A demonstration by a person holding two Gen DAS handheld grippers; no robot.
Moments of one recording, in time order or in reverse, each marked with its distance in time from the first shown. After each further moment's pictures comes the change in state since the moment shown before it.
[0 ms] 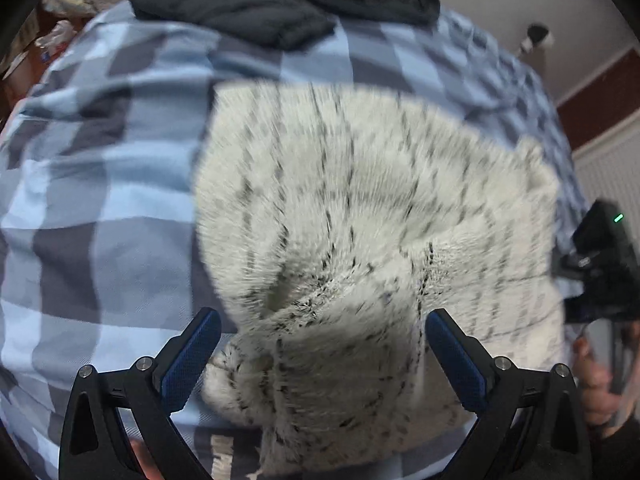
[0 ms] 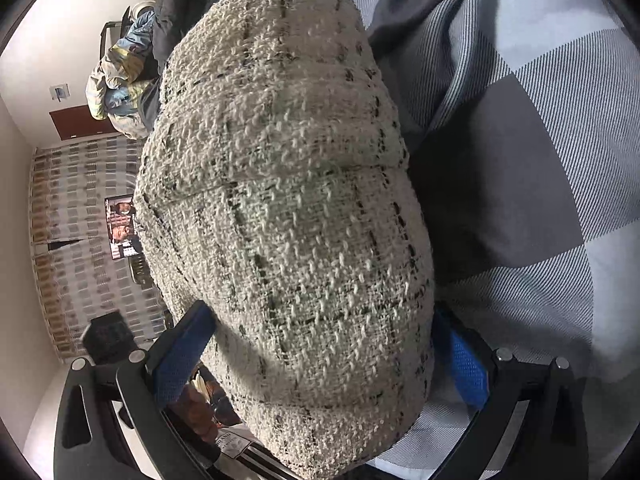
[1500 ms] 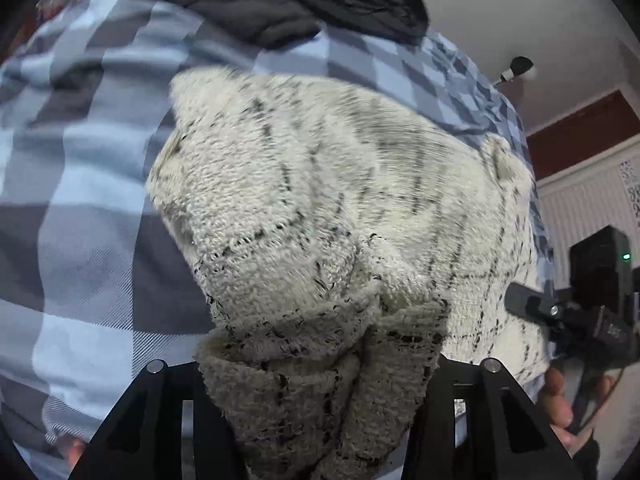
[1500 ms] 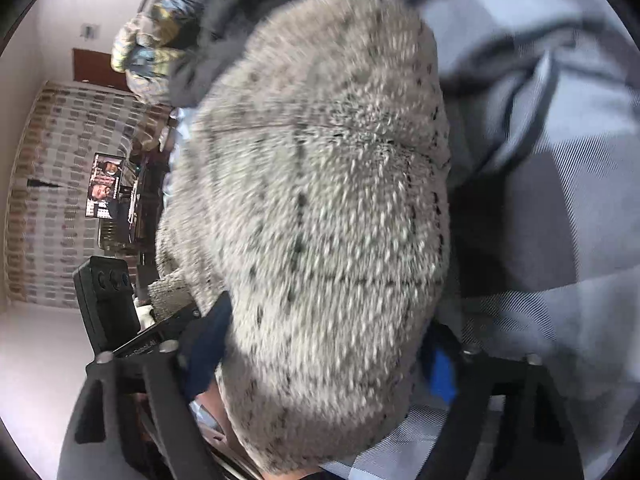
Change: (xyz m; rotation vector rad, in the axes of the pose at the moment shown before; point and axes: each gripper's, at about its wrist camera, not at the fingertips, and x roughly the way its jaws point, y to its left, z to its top) left arm -0.008 -0.008 0.001 -0.080 -0.073 -0.176; right arm -0.002 0.059 -0.001 -0.270 -0.121 -0.129
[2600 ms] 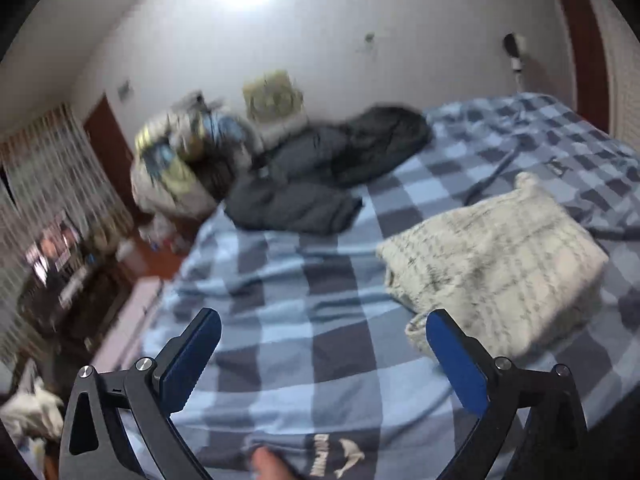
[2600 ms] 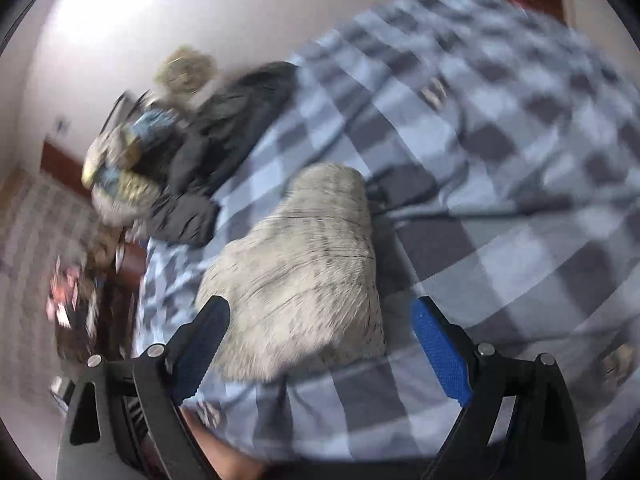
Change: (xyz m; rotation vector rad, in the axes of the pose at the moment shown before) left arm -0.123 -0.113 -0.101 0.507 -0.587 0.676; right arm -0.192 -0.003 -0.059 0.101 -0.462 -0.269
